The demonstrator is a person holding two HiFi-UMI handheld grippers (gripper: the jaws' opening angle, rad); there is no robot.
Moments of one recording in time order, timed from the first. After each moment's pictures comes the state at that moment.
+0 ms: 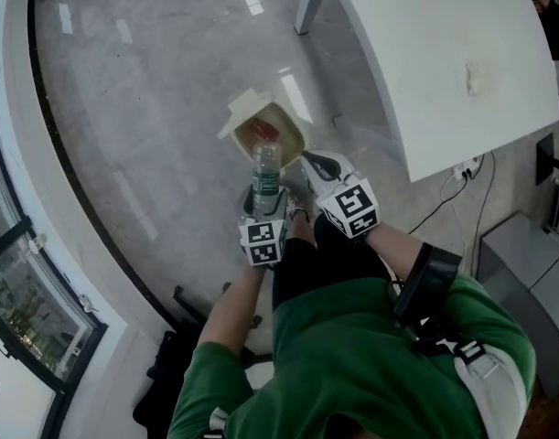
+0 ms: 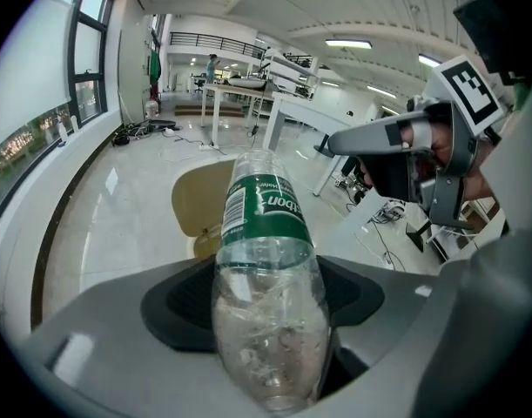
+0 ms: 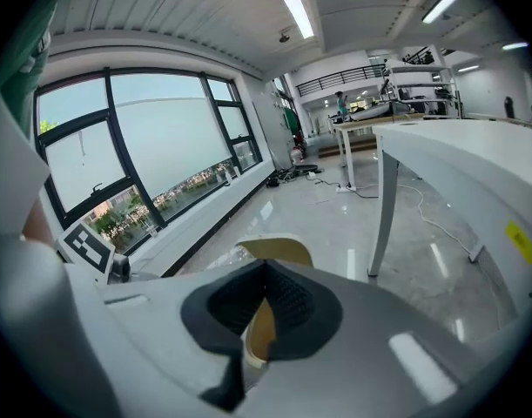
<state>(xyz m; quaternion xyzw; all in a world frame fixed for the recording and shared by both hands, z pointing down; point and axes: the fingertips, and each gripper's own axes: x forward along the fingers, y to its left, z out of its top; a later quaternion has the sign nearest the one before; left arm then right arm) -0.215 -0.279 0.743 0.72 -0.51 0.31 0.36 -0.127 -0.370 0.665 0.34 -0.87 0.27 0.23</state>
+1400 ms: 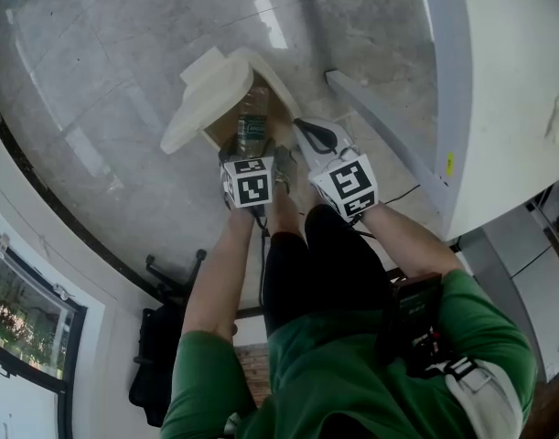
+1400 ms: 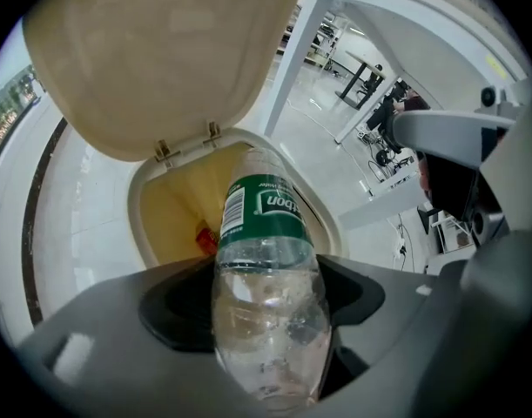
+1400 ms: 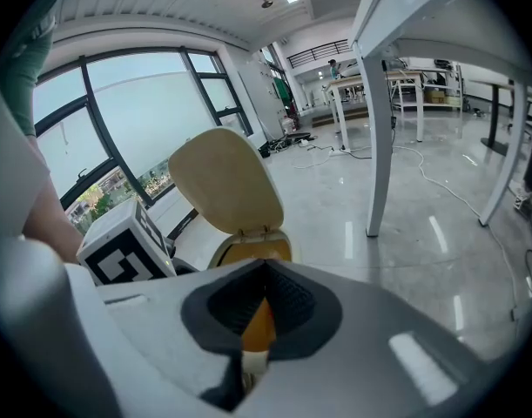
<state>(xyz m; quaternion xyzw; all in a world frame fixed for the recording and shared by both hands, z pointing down) -0.216 -0.317 0.959 0.63 -0.44 0.42 0.48 -0.134 -0.388 0.856 0.32 -0.85 0.32 0.29</state>
